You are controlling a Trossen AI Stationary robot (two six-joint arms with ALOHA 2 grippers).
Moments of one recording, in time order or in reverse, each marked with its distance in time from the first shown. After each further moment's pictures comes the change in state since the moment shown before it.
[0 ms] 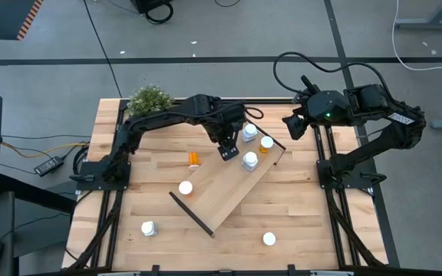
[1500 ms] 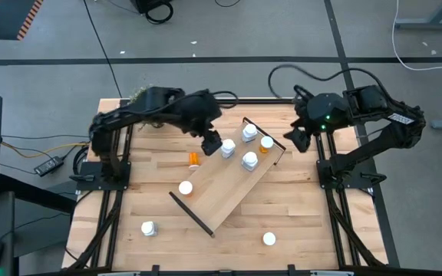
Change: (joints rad) left arm -0.079 -0.268 0.001 0.003 -0.170 -0.138; right arm 0.021 0.005 0.001 -0.025 -0.231 -0.115
